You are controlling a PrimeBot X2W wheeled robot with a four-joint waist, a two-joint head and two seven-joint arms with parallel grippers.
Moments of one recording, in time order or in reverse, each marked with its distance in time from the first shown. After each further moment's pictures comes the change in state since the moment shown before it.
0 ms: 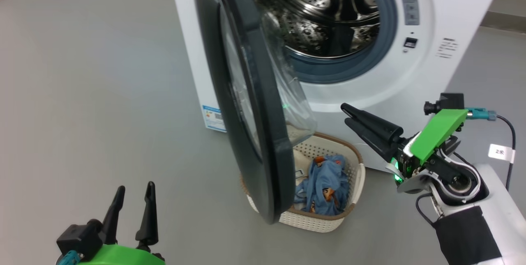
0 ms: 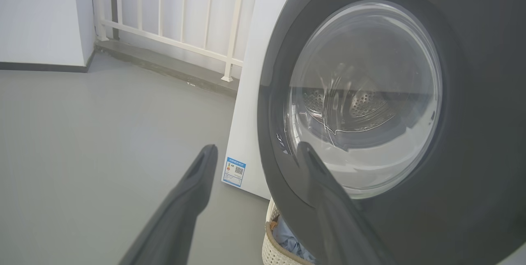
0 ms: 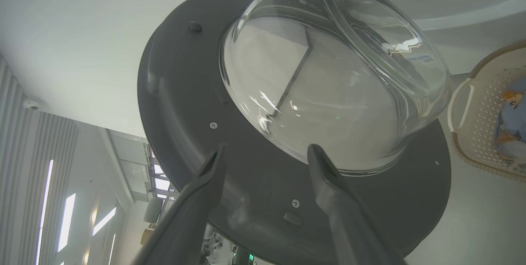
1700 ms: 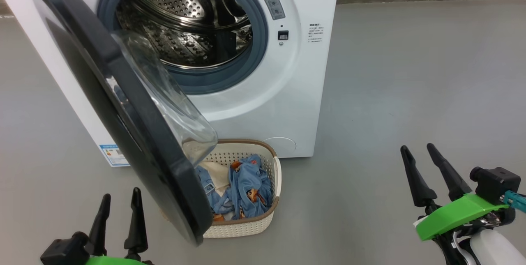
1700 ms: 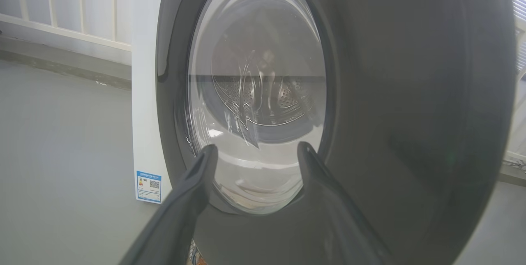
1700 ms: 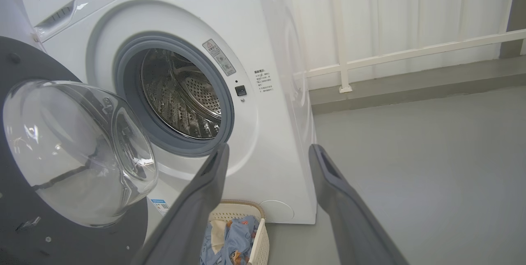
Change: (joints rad) left arm 0.067 -0.036 0.085 -0.079 0.019 0.002 0.000; right arm 0.284 -0.175 0.159 -0.070 -0.843 0.000 -0.896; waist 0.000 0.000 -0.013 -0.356
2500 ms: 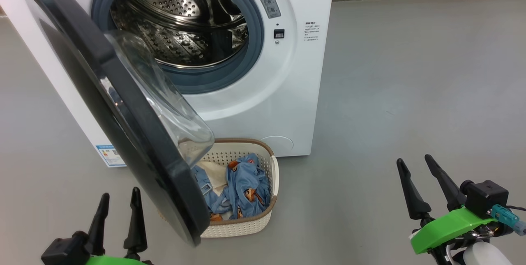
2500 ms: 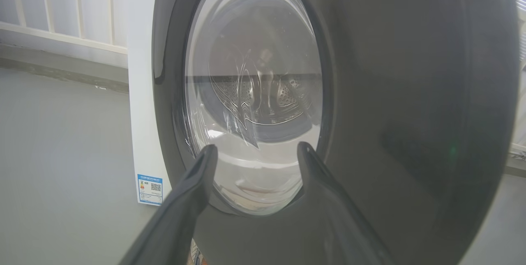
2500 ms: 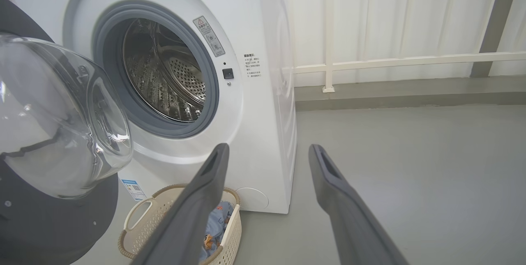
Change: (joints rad) left arm -0.001 -0.004 0.010 -0.003 0.036 0.000 0.000; right arm 0.058 0.063 -0.083 -0.001 -0.219 0.000 0.000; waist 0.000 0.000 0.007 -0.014
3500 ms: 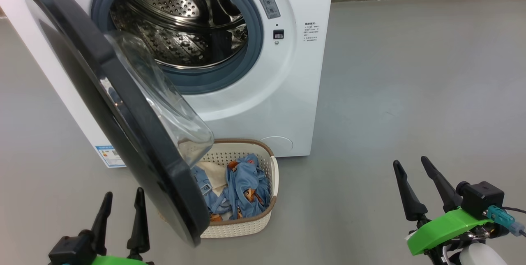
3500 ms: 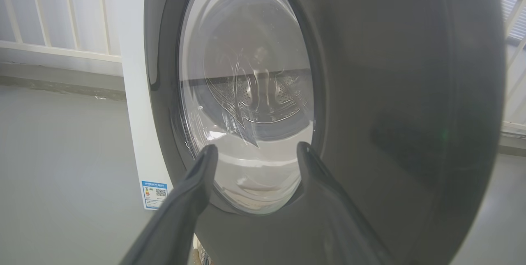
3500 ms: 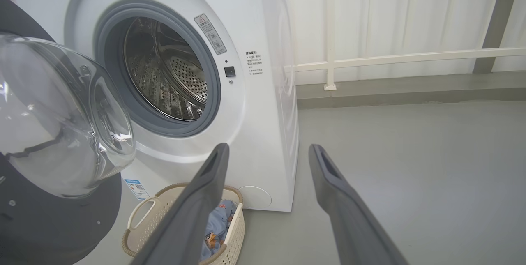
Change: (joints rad) left arm -0.001 0.002 -0.005 0.000 0.069 -0.002 0.000; right arm -0.002 0.013 0.006 0.011 0.000 0.000 0.000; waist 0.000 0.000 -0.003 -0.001
